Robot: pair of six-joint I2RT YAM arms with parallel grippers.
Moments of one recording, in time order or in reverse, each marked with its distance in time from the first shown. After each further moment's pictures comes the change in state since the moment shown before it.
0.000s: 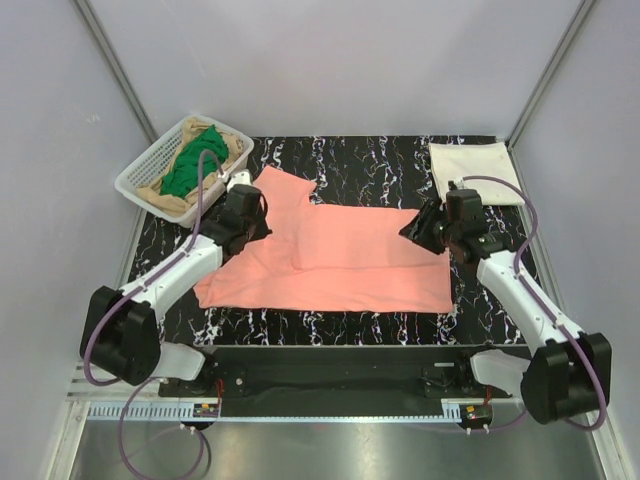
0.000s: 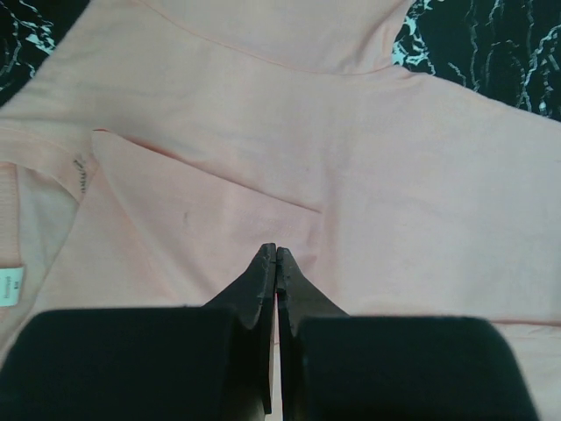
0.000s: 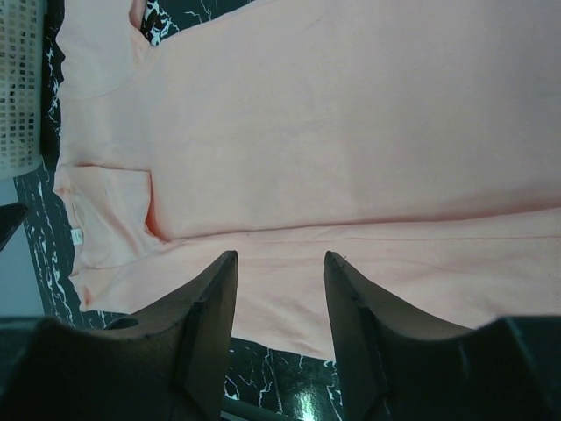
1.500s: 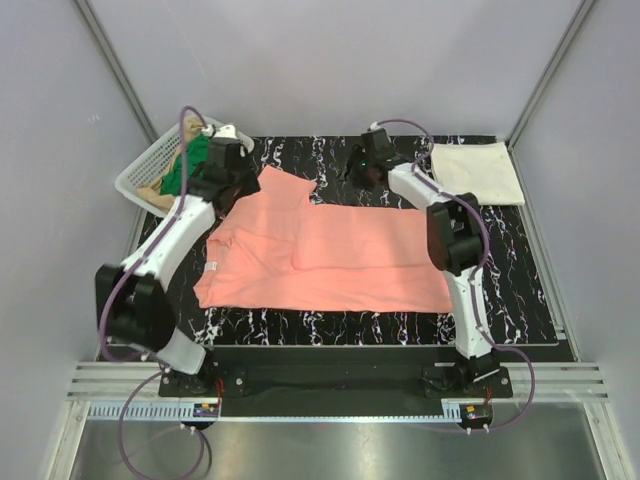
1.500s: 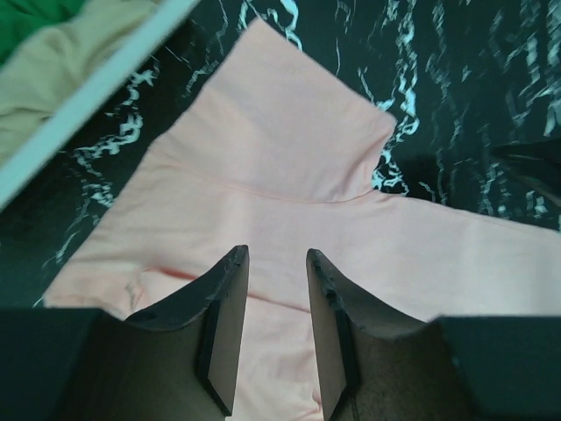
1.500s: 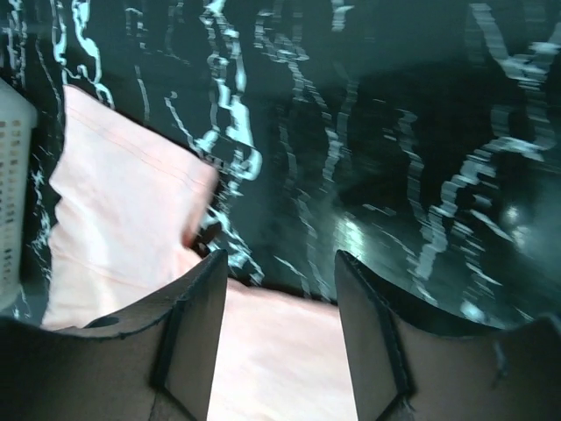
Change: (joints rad) left arm 0.143 0.260 0.431 -0.115 0.086 0.155; right arm 0.129 1.164 1.056 0.054 0.056 -0.031
